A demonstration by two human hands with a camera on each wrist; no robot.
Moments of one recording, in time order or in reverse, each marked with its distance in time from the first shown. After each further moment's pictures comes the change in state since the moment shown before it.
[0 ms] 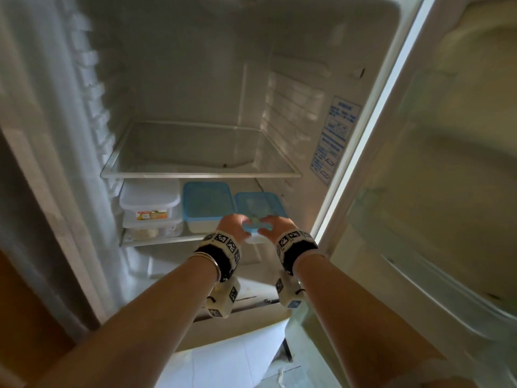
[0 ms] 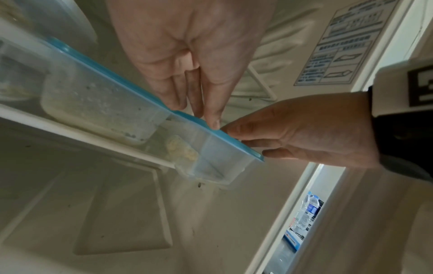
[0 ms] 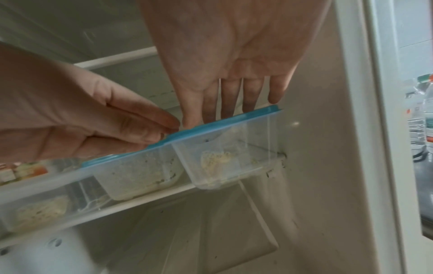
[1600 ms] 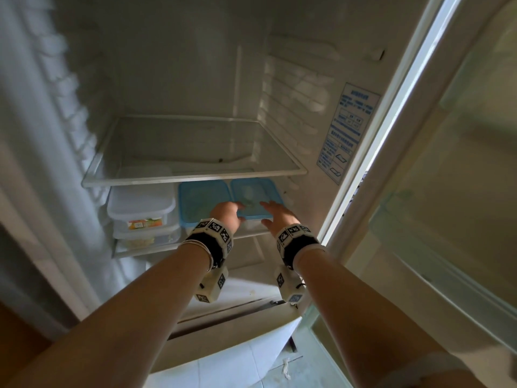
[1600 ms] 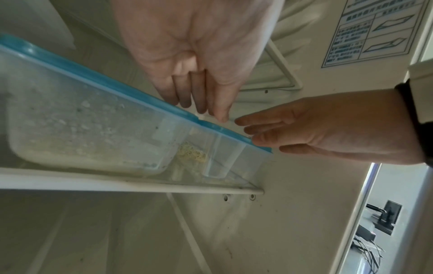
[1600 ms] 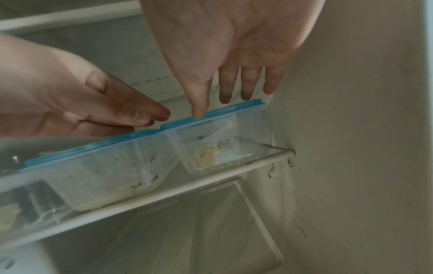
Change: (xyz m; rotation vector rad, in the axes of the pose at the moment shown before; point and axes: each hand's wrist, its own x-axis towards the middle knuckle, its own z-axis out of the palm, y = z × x) left_hand 0.054 -0.019 -0.014 0.087 0.035 0.004; right_hand 0.050 0.005 0.010 0.011 0.026 -0.039
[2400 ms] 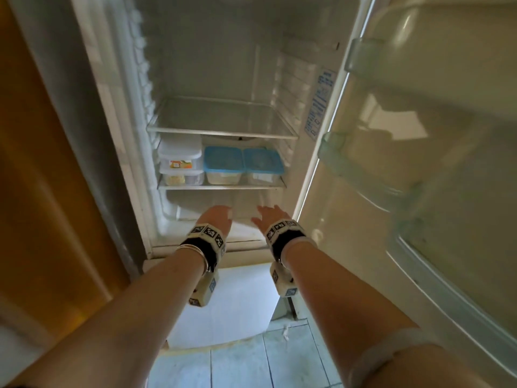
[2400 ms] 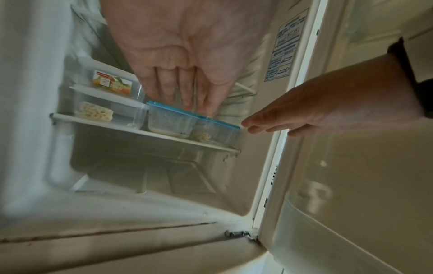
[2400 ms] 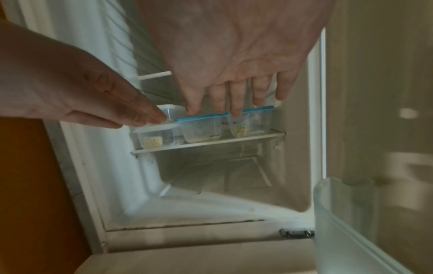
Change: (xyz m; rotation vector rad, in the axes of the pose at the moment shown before) left_hand -0.234 0.005 0.019 0.177 0.045 -0.141; right_hand -0.197 -0.009 0.030 -0.233 -0.174 -0.095
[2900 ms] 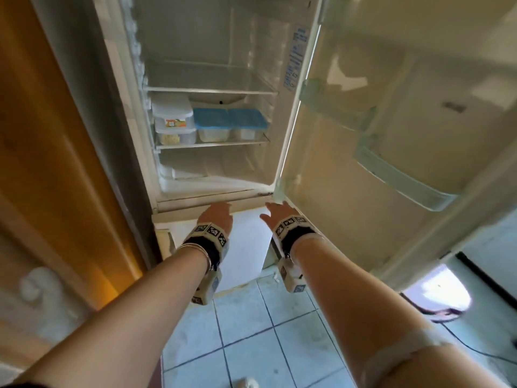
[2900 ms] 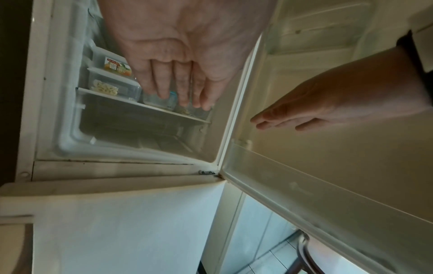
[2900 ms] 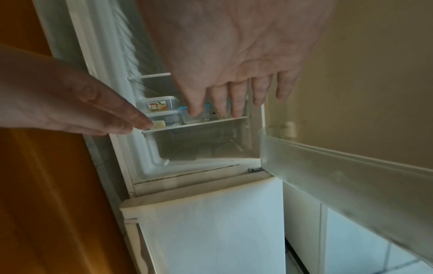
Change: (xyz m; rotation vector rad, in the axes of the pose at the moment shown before) left_hand -0.155 -0.044 0.030 -0.011 -0.098 0.075; right_hand -0.174 -0.027 0.078 0.073 -0.001 0.201
